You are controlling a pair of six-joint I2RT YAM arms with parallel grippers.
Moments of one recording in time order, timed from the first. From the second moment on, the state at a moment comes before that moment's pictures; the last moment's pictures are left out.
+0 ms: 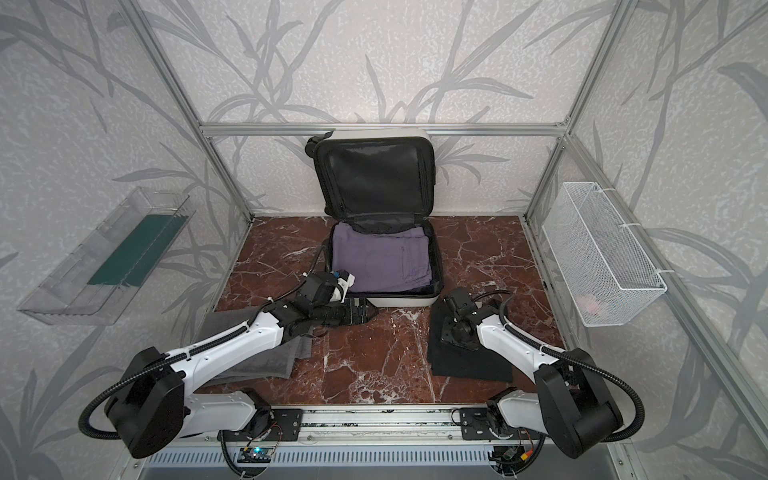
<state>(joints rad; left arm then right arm) -0.63 1.29 0.75 -0.24 0.32 -0.73 0.49 1.29 0.61 -0.58 0.02 0.76</state>
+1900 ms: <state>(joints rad) -0.78 1.85 1.11 -0.29 0.41 -0.46 0.53 0.58 0.30 -0.85 -0.03 1.12</state>
